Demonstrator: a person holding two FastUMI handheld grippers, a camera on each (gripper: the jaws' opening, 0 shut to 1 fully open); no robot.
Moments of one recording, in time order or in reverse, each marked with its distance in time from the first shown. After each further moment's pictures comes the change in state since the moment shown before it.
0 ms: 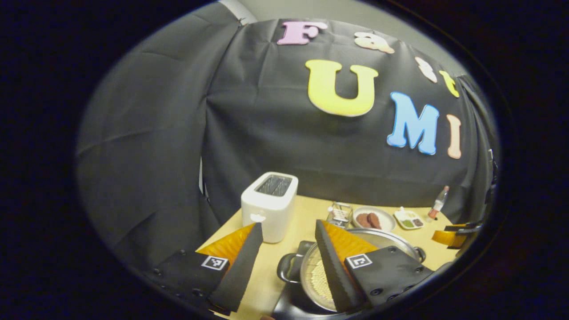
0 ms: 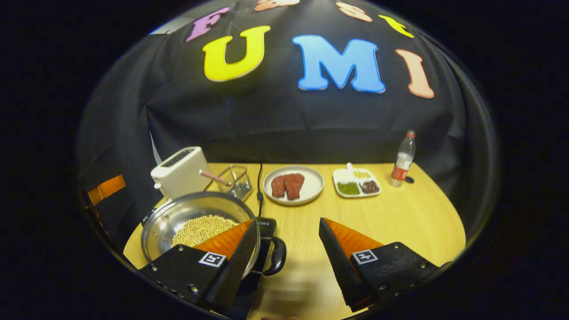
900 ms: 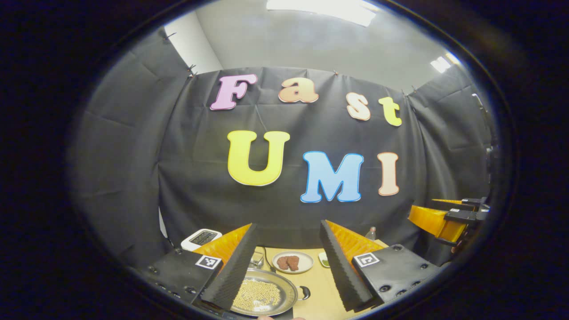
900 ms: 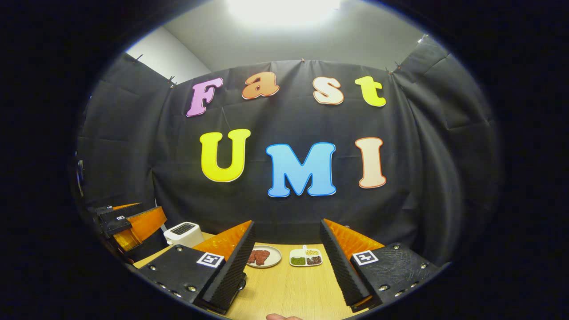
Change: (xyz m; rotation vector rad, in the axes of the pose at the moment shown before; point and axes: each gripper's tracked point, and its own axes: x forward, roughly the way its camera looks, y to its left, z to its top) left arm -0.179 -0.255 0.160 0.072 -0.252 -0.234; right arm -0.207 -0.096 0.169 -0.025 -0.423 -0.087
